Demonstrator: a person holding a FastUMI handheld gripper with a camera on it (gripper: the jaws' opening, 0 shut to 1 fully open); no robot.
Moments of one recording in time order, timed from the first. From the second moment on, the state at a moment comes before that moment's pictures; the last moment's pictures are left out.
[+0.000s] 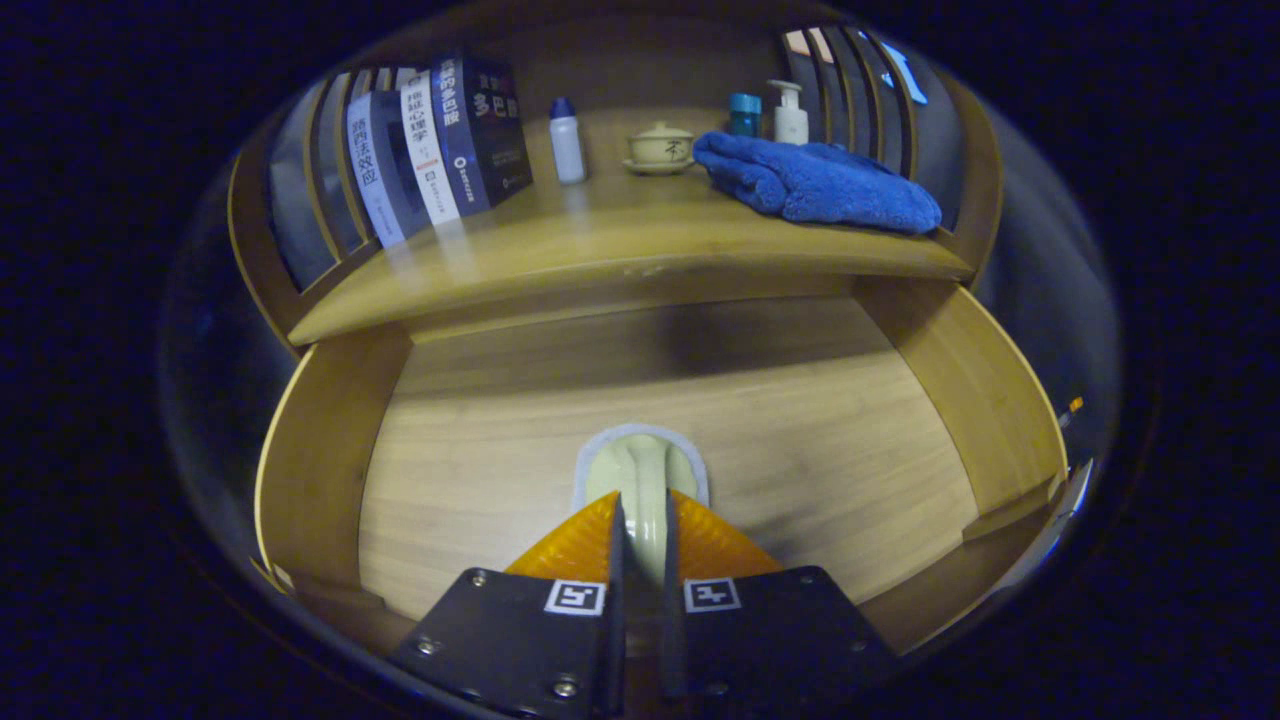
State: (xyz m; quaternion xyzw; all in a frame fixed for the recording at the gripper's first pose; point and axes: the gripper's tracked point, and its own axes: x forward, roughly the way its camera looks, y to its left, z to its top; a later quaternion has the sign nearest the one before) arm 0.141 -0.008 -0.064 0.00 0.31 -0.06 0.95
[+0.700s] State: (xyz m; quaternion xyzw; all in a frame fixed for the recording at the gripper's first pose) arm 0.117 0.015 0.069 0.00 0.15 -0.04 0.99
